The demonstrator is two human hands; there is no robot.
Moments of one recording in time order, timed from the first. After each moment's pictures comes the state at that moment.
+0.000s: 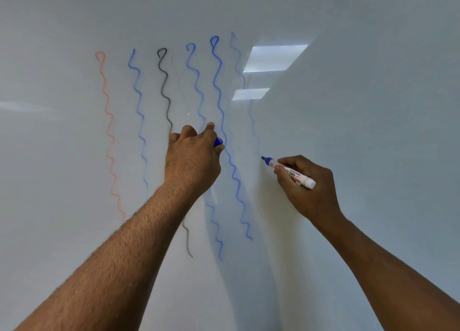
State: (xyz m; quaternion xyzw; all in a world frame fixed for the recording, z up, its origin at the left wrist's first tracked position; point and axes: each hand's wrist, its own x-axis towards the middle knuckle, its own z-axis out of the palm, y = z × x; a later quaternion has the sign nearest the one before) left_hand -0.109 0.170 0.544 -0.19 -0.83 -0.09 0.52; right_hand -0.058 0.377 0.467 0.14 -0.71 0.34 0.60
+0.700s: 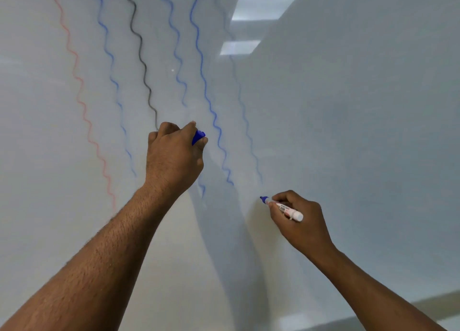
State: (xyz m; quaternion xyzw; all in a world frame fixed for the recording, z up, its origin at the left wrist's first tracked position) left_hand -0.094 0.163 0.459 -0.23 -0.84 -0.19 0.46; right_hand -0.015 0.384 0.322 0.01 -0.82 0.37 0.44
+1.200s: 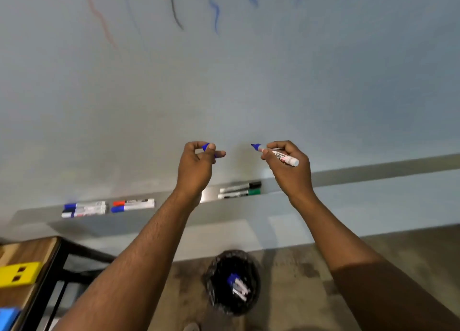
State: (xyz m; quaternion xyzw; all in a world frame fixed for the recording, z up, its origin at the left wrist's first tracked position) left_hand -0.017 0.119 0.180 -0.01 -0.77 -0.64 -0.01; right_hand 0.037 0.299 0.154 -0.13 -0.71 0.65 0.23
